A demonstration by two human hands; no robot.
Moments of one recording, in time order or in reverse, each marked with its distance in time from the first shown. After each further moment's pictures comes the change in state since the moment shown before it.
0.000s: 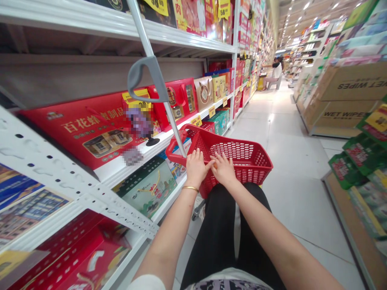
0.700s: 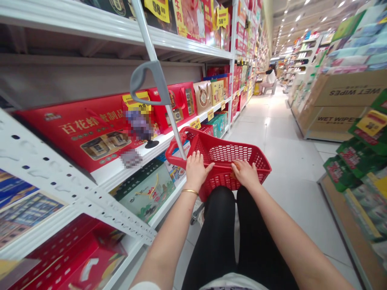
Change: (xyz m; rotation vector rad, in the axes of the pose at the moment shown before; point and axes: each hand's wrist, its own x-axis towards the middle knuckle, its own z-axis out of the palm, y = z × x) left_hand -0.001 -0.002 0.004 -0.031 0.009 0.004; right_hand -0.017 0.091 -0.021 -0.098 -0.013 0.179
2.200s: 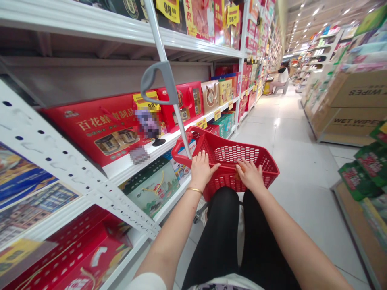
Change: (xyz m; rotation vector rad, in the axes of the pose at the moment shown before) left_hand -0.001 0.001 -0.001 0.044 0.008 0.010; right_hand -0.002 -0.006 0.006 0.045 0.012 0.009
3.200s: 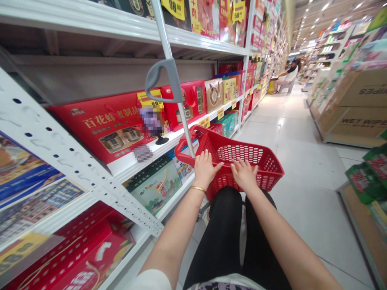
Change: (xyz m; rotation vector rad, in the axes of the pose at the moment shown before) left_hand 0.000 0.003 -0.002 -0.034 -0.012 -0.030; right_hand -0.003 -0.047 0.007 0.003 0.019 0.025
